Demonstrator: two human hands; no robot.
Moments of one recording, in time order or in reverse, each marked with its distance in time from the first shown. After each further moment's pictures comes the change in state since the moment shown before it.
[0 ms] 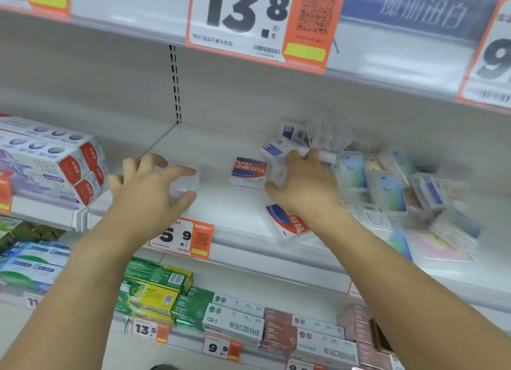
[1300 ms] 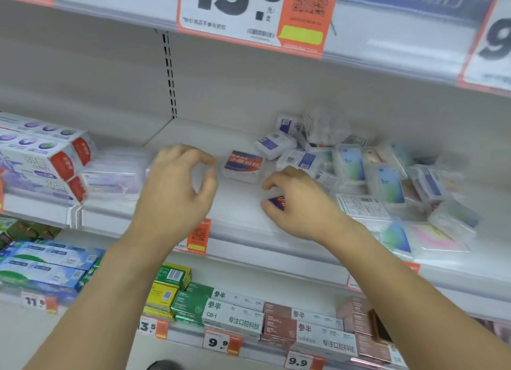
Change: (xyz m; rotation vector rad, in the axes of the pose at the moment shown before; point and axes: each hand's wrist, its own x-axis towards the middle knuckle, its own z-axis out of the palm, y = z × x) left_hand -0.010 0.039 0.002 -0.383 0.239 0.190; right_hand -0.034 0.015 0.005 0.241 -0.079 -0.383
